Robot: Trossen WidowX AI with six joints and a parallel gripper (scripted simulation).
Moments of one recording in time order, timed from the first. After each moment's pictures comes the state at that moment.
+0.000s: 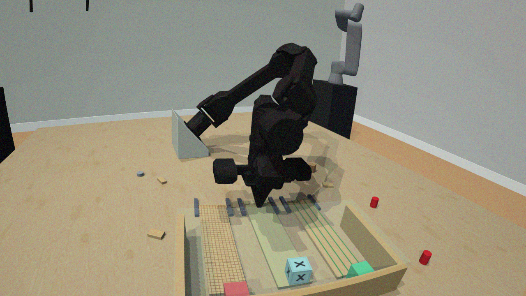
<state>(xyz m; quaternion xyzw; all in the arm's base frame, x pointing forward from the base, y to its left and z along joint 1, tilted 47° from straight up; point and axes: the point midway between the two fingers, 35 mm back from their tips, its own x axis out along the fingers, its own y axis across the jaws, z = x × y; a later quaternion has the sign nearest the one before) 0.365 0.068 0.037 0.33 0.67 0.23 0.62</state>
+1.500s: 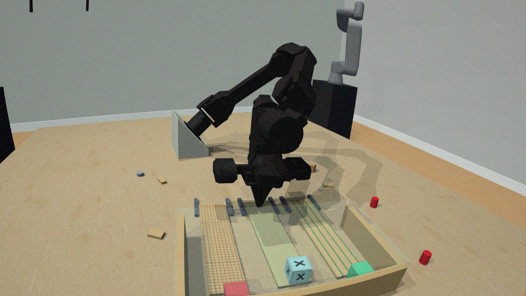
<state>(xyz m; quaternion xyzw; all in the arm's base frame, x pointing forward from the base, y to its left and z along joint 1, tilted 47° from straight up) 0.363 0.069 0.037 0.33 0.67 0.23 0.63</state>
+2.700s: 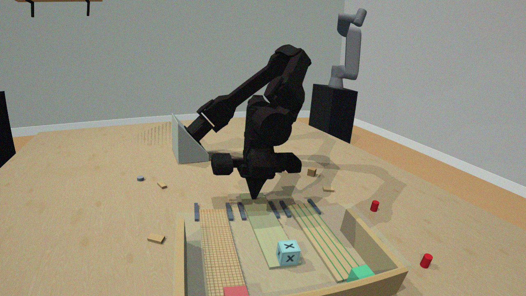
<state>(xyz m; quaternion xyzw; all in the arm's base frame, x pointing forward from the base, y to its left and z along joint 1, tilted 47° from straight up) 0.310 0.075 0.043 0.33 0.67 0.23 0.63</state>
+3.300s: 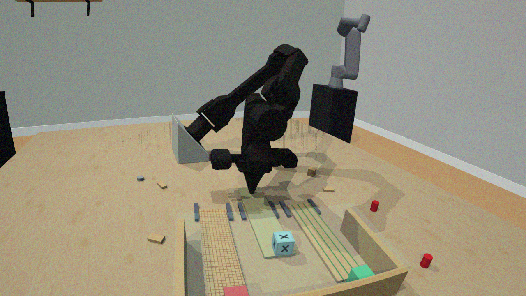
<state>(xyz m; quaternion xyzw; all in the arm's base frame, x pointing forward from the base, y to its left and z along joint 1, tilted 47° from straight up) 0.284 0.079 0.046 0.33 0.67 0.23 0.63</state>
